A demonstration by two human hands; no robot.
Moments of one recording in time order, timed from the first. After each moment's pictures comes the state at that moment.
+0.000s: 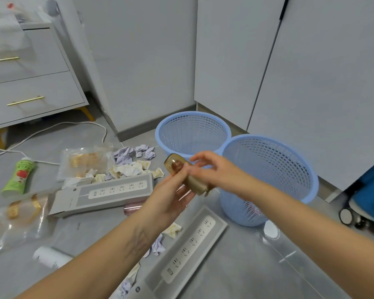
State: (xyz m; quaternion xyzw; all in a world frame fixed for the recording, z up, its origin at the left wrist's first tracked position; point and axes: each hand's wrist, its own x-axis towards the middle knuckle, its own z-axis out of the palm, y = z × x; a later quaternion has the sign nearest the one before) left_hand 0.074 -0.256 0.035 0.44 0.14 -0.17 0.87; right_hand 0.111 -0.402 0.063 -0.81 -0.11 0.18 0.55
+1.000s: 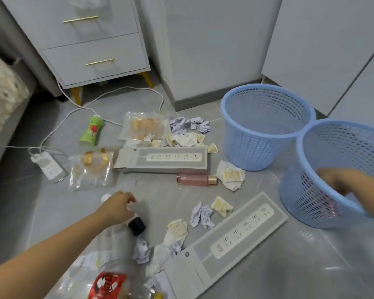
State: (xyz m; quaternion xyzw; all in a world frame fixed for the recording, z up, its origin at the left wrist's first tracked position) left_hand -0.001 0.008 -0.099 0.94 0.19 -0.22 0.15; right_hand 0.207 -0.487 -0.052 -0.90 0.12 0.40 0.14
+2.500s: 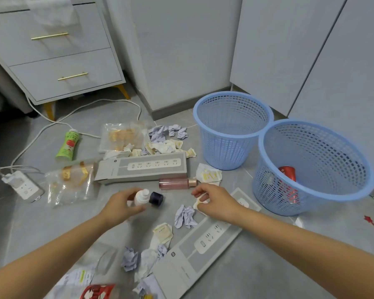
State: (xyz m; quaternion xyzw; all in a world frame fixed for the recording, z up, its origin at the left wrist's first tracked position) left_hand 0.017 -0.038 -0.082 0.92 0.08 -0.07 0.38; right_hand 0.070 -0.321 -0.054 -0.87 -0.18 0.23 0.40
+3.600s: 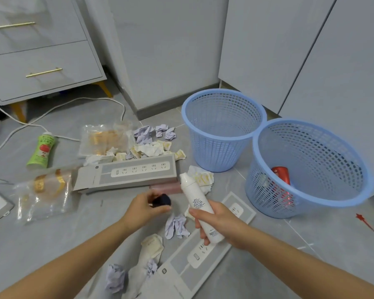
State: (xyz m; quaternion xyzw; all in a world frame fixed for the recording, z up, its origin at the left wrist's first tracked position) left_hand 0.066 -0.104 -0.118 0.86 0.09 -0.10 0.49; right_hand 0.057 -0.337 -0.061 -0.65 0.00 0.38 0.66
